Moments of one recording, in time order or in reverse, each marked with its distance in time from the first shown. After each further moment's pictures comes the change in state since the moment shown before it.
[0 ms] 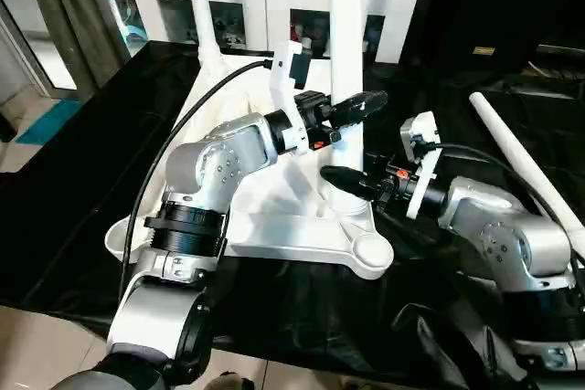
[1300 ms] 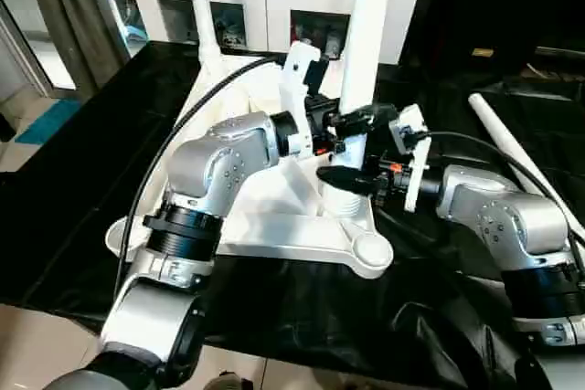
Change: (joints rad) left arm 0.001 0.012 -0.047 -0.017 0.029 -0.042 -0.037; right arm -0.074 -0.035 0.046 0.068 -0.021 0.021 0.067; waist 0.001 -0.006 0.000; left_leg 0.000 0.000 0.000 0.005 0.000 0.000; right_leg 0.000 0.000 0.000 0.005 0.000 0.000
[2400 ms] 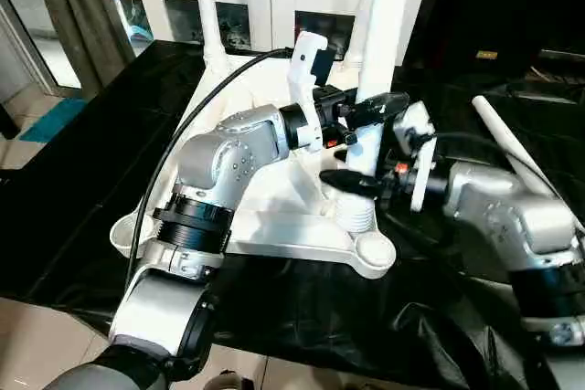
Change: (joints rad) left arm -0.035 -0.010 -0.018 0.021 -0.008 -0.015 -0.034; right arm -0.007 -0.062 0.020 -0.012 -0.010 -0.026 0.091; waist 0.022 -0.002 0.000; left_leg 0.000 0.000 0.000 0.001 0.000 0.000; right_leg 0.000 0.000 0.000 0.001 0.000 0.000
